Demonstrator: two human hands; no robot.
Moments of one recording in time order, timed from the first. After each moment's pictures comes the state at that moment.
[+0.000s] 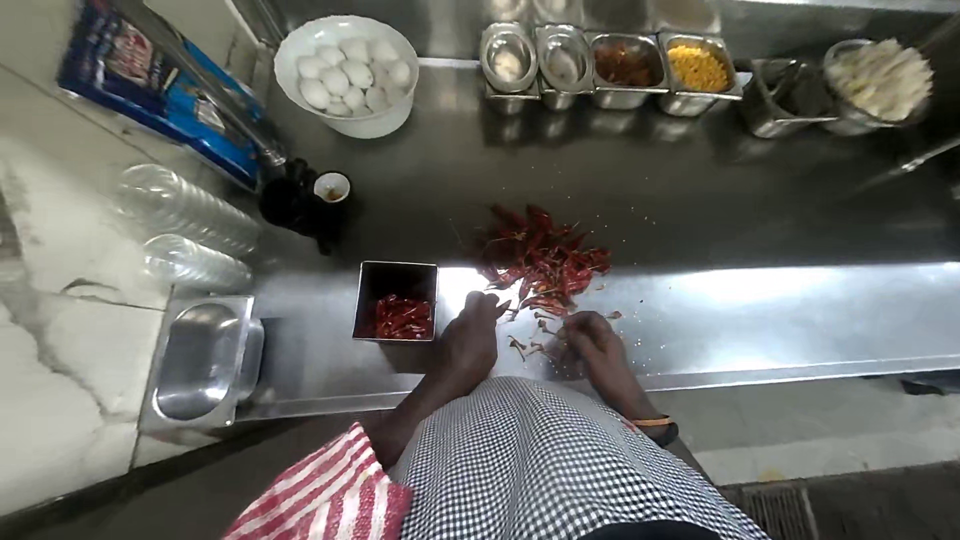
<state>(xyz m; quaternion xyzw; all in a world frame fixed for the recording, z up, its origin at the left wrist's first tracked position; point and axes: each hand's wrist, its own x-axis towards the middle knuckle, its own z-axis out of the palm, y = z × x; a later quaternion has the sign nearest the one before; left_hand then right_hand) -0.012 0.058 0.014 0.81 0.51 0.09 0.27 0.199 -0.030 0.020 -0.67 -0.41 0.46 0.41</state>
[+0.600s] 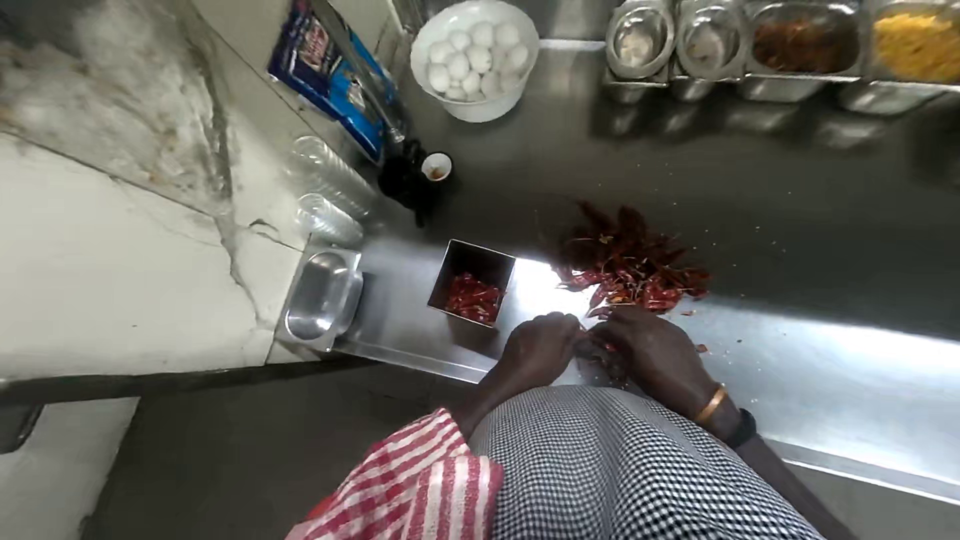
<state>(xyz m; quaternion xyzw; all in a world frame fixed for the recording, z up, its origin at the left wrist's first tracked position) -0.002 0.048 0.020 0.80 0.48 0.10 0.35 0.214 0.035 0.031 -0.50 -0.85 0.17 0.09</state>
